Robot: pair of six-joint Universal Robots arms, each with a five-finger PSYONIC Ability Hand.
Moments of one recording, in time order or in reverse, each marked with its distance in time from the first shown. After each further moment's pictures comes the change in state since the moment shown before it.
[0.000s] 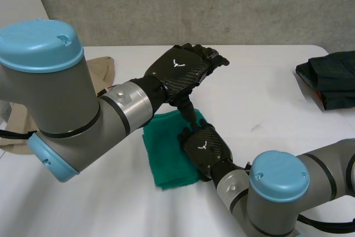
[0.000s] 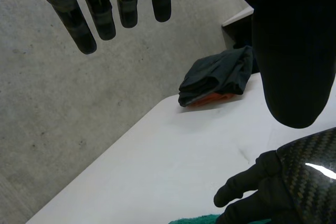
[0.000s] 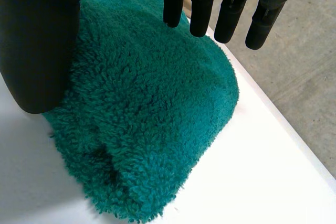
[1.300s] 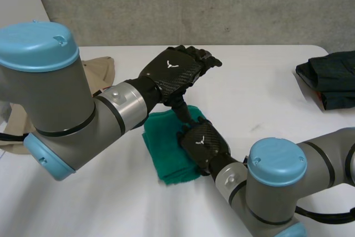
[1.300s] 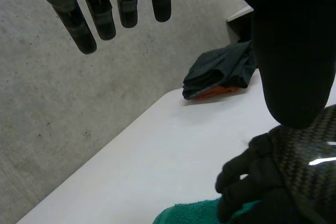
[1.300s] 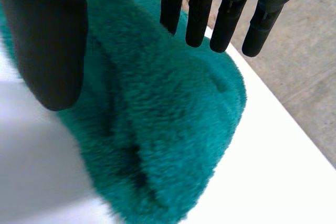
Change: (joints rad) left arm 0.027 0.003 -0.020 0.001 0.003 -0.002; right arm -0.005 -0.001 -0.071 0.104 -0.030 0.000; left_hand 0.000 0.000 0.000 0.000 0.000; right_hand 0.096 0.098 0.084 0.070 0.032
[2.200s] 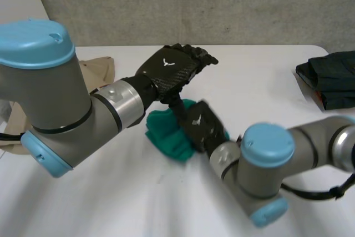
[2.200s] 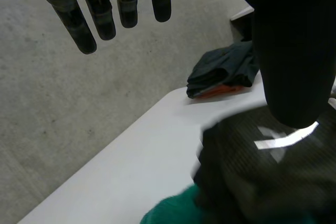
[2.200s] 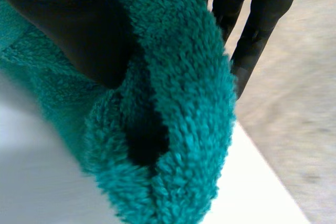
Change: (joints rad) left arm 0.021 0.003 0.003 0.000 0.005 -0.003; right arm -0.032 0.106 -0.179 -0.078 -0.009 -0.029; left_hand 0.000 -0.002 -0.001 -0.001 0.000; right_hand 0.579 0.708 0.710 0.760 0.700
